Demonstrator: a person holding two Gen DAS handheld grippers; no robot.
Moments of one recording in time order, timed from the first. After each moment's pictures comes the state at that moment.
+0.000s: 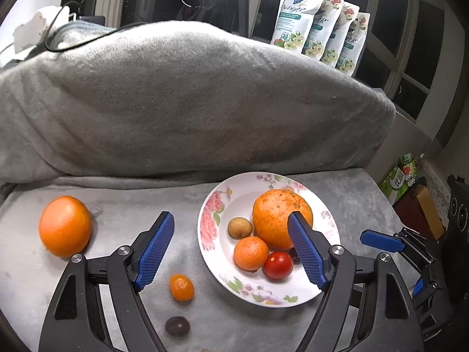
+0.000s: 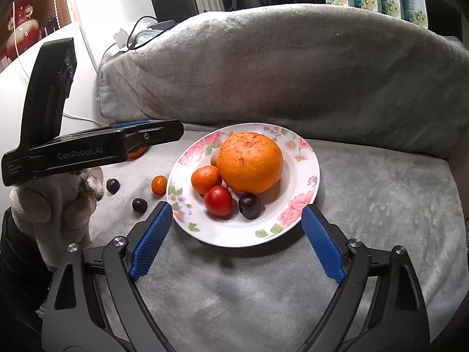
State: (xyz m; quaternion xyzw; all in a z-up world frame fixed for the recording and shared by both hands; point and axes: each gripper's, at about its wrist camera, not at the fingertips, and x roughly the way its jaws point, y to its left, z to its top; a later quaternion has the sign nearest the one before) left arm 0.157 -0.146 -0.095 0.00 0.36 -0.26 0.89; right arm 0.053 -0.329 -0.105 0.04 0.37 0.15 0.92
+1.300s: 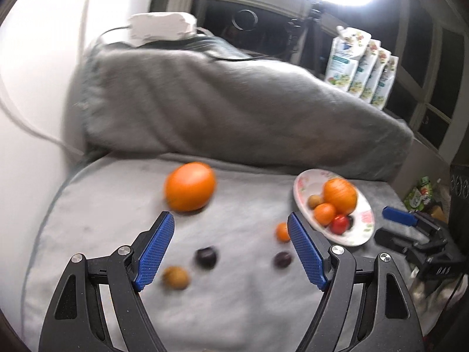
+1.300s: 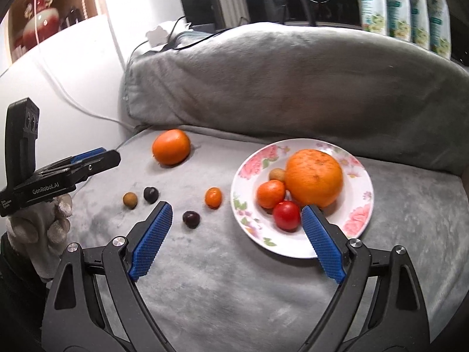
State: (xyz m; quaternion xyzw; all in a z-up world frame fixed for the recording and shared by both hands) left arm 0.100 -0.002 -0.088 -0.05 0.33 -0.16 0.93; right arm 0.044 -0.257 -0.084 0.02 0.35 0.18 0.92
